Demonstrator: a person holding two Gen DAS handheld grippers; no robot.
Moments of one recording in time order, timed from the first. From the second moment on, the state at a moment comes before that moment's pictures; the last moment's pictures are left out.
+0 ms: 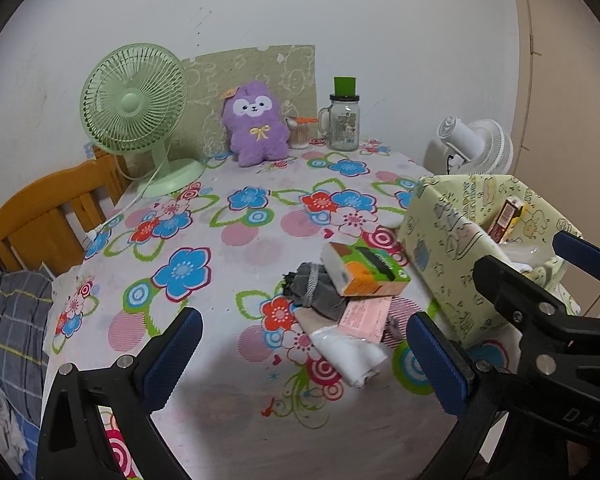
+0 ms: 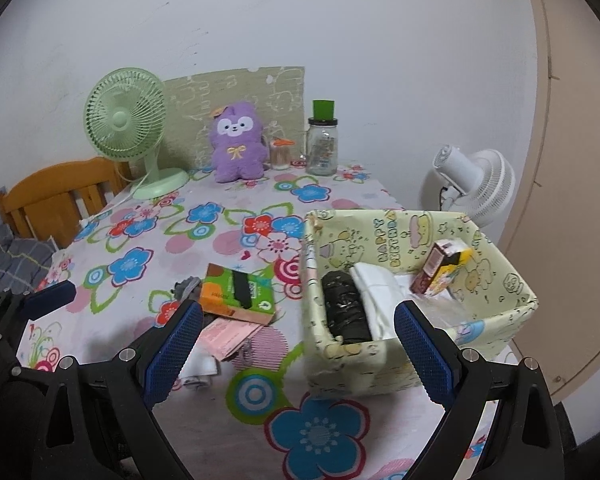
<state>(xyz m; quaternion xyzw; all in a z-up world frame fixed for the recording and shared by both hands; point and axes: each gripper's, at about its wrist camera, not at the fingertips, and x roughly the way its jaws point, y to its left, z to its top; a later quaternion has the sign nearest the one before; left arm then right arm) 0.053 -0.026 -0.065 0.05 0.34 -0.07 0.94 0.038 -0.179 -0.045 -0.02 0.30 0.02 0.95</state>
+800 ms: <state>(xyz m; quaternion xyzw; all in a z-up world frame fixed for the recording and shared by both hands) 0.061 -0.019 -0.098 0.05 0.36 -0.08 0.93 0.036 -0.150 -0.061 -0.05 0.30 0.03 0.95</state>
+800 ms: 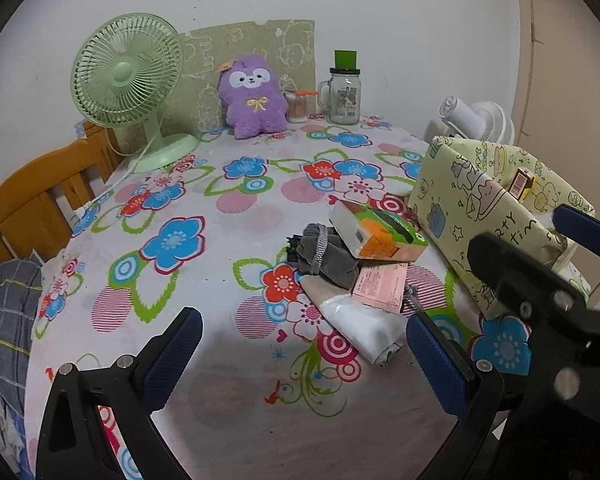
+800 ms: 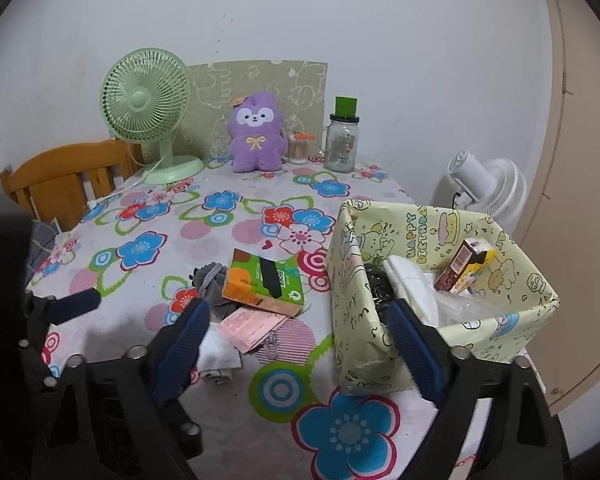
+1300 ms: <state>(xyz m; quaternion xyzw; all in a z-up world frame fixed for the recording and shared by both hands) 0.078 -0.013 -0.119 0.04 0.39 -0.09 0.92 0.056 -0.125 -0.087 -0.05 0.35 0.05 0.94</state>
